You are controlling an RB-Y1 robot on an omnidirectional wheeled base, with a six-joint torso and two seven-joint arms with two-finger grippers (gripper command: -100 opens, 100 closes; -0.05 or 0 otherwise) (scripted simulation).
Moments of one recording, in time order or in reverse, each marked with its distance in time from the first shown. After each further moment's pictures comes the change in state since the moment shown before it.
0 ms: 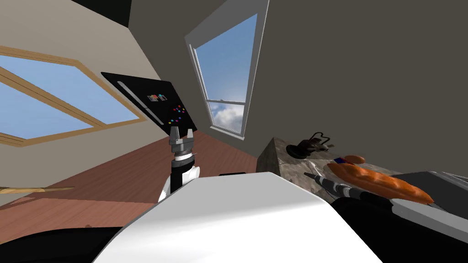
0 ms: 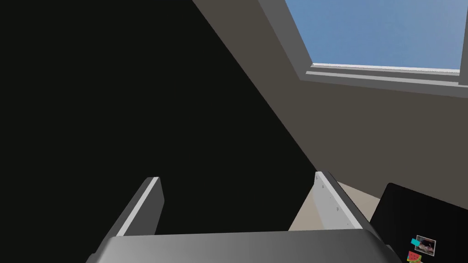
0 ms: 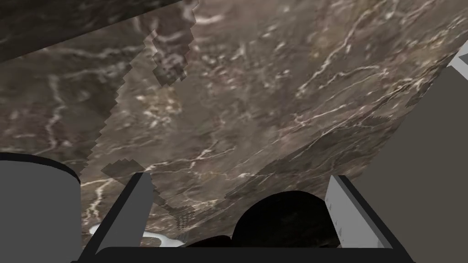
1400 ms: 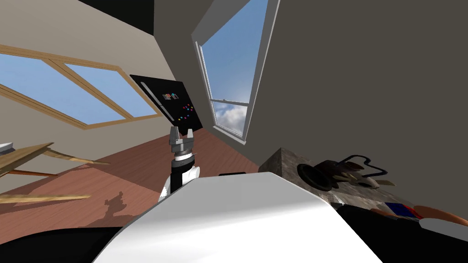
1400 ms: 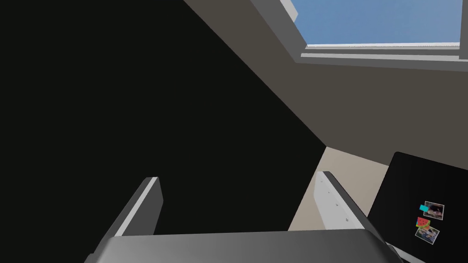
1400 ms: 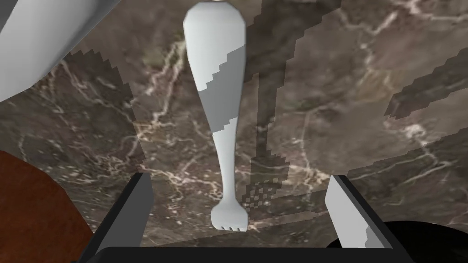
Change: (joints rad) left arm 0.000 0.000 0.000 0.000 0.000 0.000 0.000; right arm 0.260 -0.226 0.126 0.017 0.232 0.104 -0.250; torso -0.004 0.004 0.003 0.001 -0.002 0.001
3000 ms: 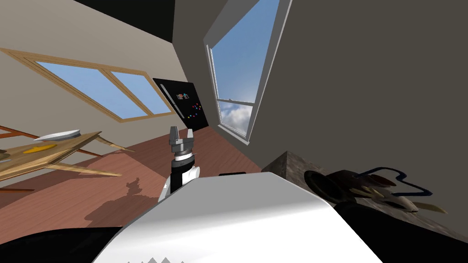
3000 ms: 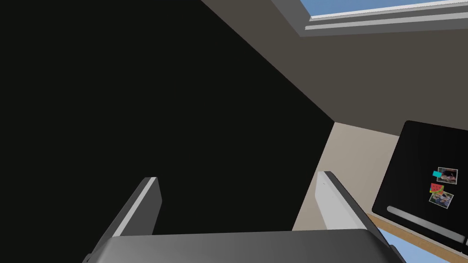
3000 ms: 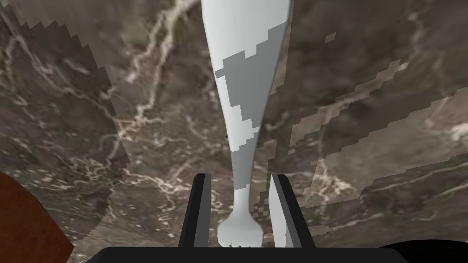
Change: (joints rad) left arm 0.000 0.000 0.000 0.000 0.000 0.000 0.000; right arm -0.106 0.073 0.131 0.079 -0.030 0.007 0.027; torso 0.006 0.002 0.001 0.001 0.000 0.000
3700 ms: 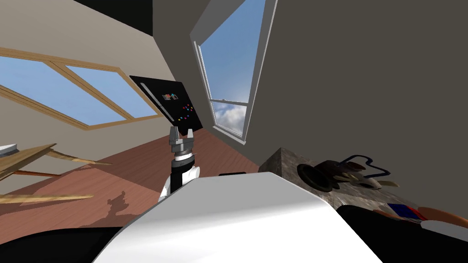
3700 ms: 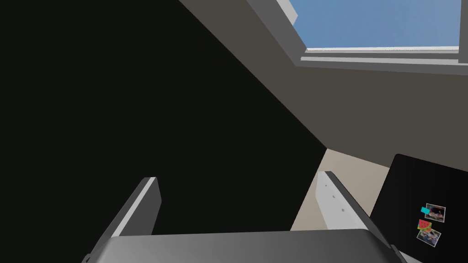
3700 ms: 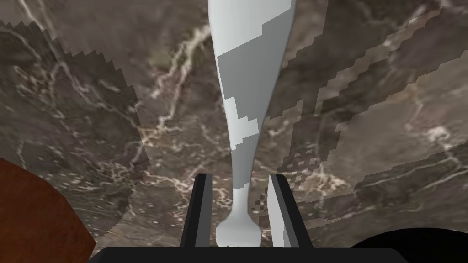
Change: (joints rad) left arm 0.000 0.000 0.000 0.000 0.000 0.000 0.000; right arm 0.097 -0.067 -0.117 -0.076 0.029 -0.002 -0.028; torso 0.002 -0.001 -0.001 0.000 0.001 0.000
